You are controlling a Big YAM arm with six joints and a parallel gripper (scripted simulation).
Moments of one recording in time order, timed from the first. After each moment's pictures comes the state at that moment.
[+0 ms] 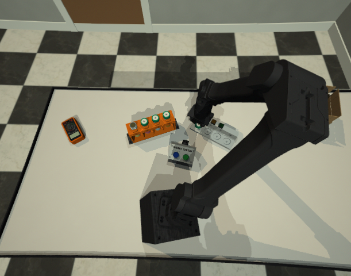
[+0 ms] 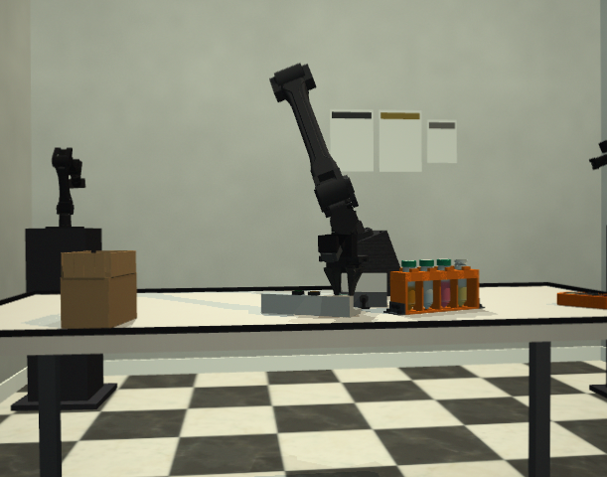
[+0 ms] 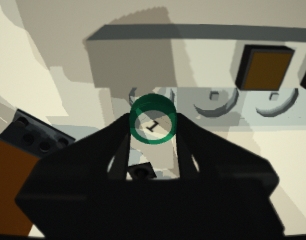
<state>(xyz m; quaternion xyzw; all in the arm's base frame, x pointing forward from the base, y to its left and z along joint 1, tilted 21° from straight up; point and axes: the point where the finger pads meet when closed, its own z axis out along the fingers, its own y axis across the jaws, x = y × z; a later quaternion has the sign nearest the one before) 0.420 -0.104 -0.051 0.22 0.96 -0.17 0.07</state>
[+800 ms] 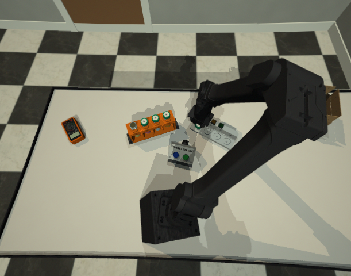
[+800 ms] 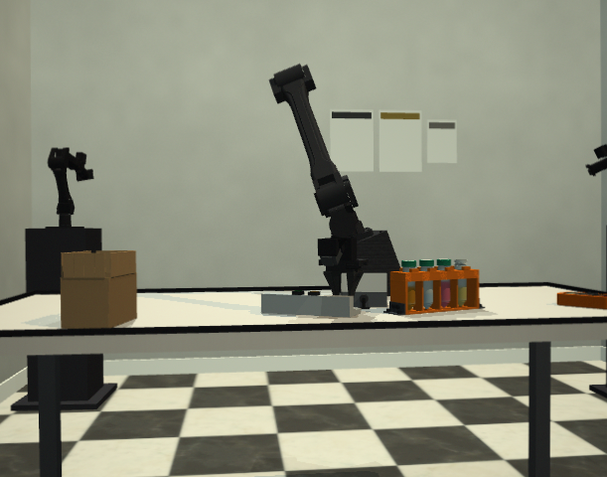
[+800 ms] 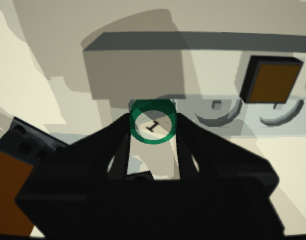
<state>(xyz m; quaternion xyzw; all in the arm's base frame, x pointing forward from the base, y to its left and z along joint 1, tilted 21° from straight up) 0.424 -0.108 -0.058 0.22 0.96 -0.17 0.08</state>
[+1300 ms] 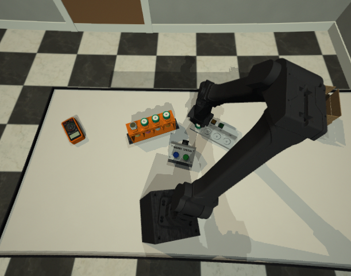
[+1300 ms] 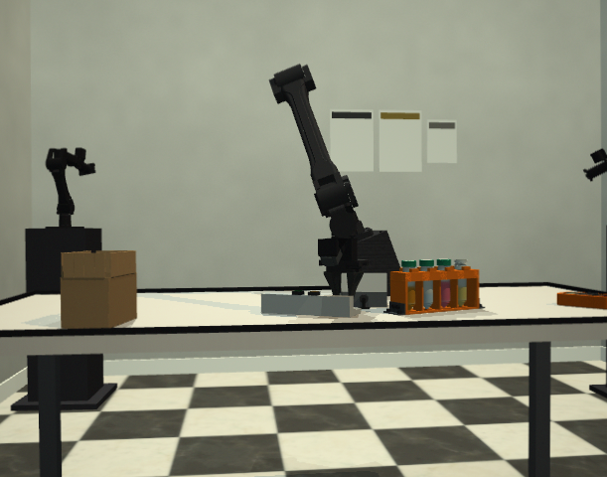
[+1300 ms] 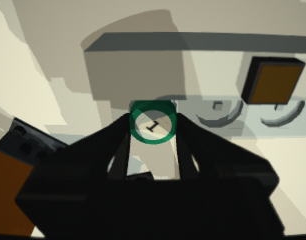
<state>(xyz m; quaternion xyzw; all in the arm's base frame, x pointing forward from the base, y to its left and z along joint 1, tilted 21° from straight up) 0.424 -0.108 -0.059 0.22 0.96 -0.17 0.08</state>
